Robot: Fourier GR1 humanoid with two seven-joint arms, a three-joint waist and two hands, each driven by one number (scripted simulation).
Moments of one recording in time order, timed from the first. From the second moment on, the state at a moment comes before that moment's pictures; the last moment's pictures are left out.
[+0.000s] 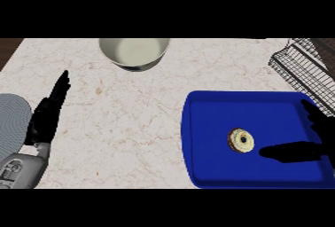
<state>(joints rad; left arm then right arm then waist) -0.21 0.47 -0.18 -1.40 0.06 0.28 0.05 -0.13 -0.71 0.27 -1.93 0.09 -0.26 1.24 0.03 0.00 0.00</state>
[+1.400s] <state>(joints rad) -0.16 0.45 -0.14 -1.42 0.04 0.26 0.05 -0.24 -0.51 0.44 -1.71 0.30 -0.19 1.25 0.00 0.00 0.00</state>
